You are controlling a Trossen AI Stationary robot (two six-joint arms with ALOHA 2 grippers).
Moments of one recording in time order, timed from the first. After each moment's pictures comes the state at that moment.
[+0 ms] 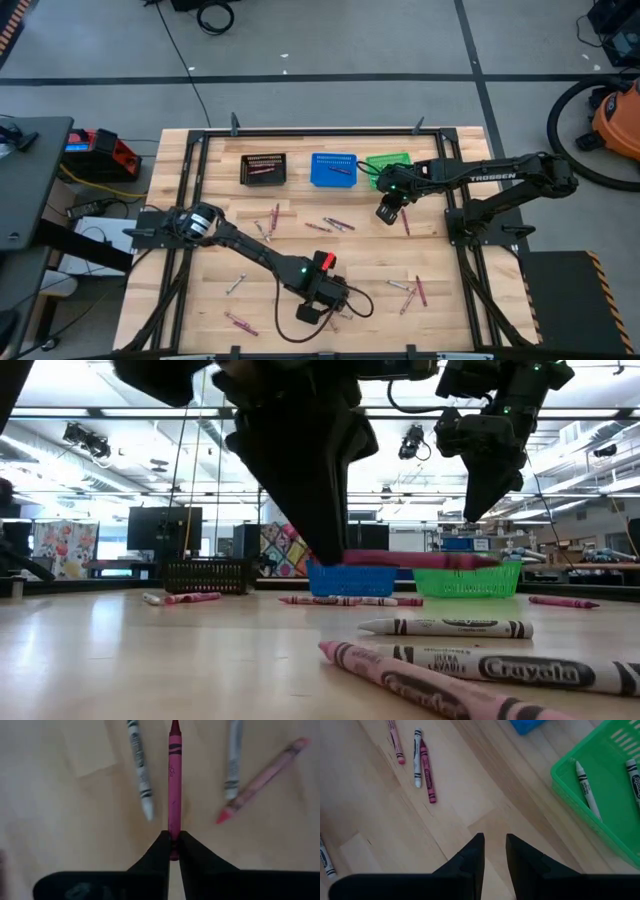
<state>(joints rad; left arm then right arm) -0.43 2.21 1.82 -0.89 -0.17 -0.09 -0.12 1.23 0.87 -0.77 0.08 0.50</state>
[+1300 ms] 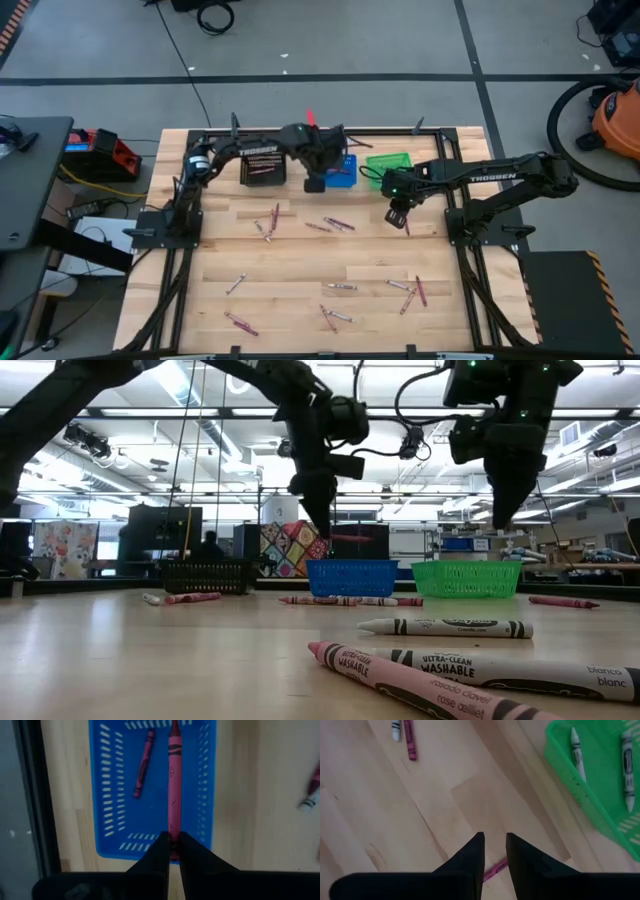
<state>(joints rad) 0.33 2.11 1.87 -1.00 -0.11 0.43 -0.11 1.23 0.87 -0.92 0.08 0.42</state>
